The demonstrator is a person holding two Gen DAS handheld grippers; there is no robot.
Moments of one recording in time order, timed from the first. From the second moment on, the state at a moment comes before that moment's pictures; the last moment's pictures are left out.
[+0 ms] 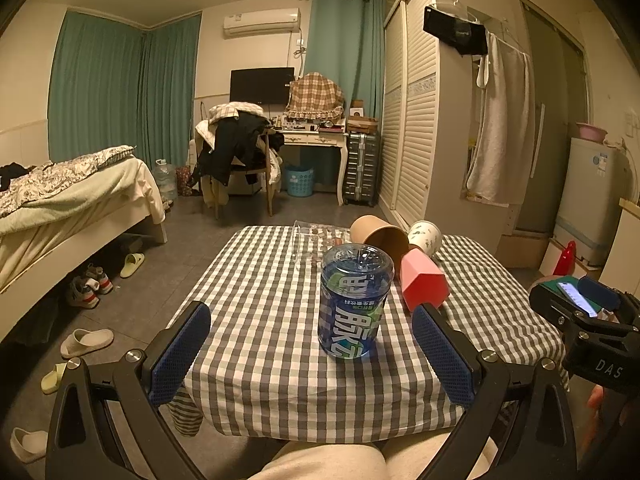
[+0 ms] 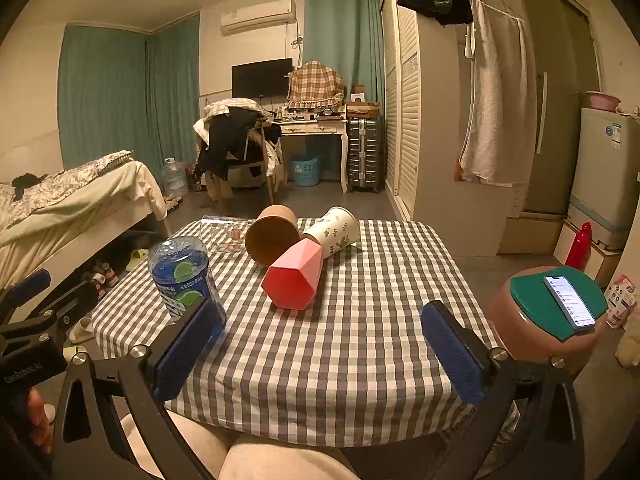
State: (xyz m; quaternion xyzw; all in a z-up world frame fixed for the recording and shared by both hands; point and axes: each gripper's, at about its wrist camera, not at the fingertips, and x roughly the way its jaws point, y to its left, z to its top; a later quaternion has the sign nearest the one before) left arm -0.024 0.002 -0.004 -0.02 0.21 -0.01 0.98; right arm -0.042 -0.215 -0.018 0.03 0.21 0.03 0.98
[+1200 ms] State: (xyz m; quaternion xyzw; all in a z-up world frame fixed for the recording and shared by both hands) left arm -0.025 0.002 -0.003 -0.02 0.21 -0.01 0.98; right arm -0.040 -0.212 -0.022 0.03 0.22 0.03 0.98
